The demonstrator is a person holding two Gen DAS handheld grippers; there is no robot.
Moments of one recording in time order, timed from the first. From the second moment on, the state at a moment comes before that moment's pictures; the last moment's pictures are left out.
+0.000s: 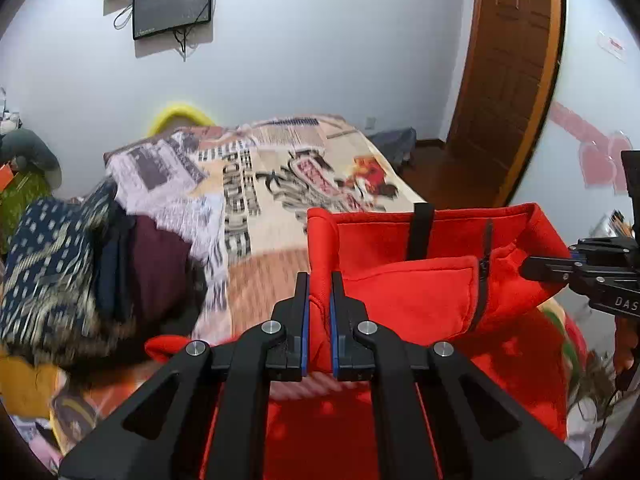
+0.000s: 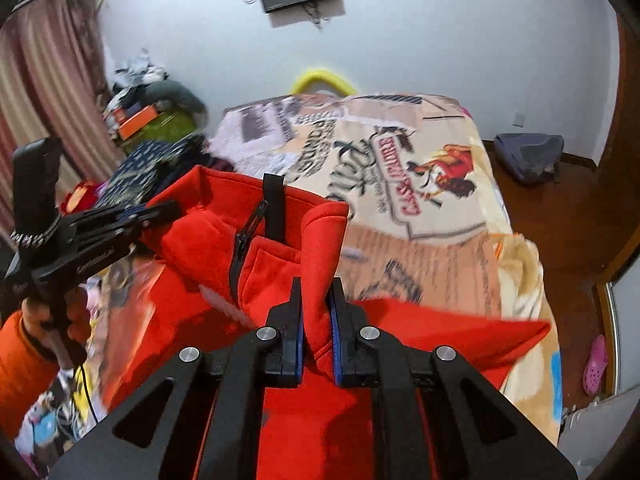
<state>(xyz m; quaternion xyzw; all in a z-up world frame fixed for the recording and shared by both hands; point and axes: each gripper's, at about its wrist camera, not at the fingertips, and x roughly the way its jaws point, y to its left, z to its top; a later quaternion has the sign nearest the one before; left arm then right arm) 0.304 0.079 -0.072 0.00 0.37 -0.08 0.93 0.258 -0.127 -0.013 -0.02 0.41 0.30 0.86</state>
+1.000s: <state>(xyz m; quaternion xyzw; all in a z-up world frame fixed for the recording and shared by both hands) 0.167 0.106 -0.143 0.01 0.45 -0.09 0.89 0.163 -0.153 -0.039 -0.06 0.40 0.30 0.86</state>
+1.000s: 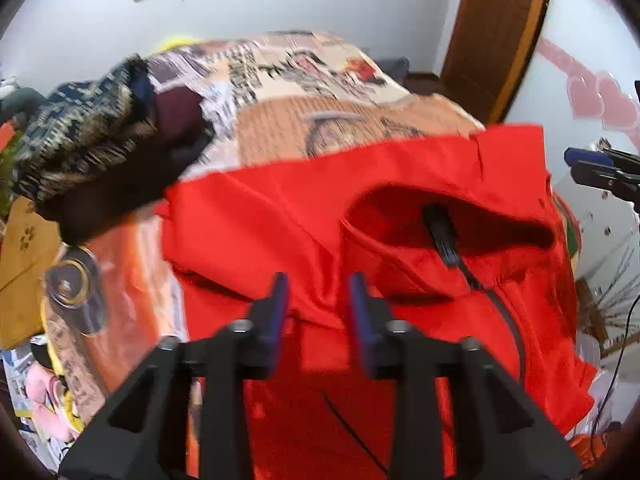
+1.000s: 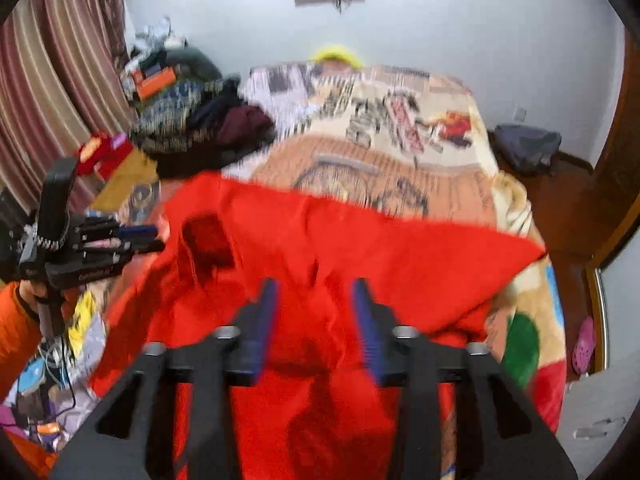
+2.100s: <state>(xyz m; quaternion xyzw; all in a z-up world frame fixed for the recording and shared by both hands) 0.161 0.105 -0.200 0.05 0.47 -0.02 0.88 0.156 -0.132 -0.109 -0.14 0.45 0.27 0.84</state>
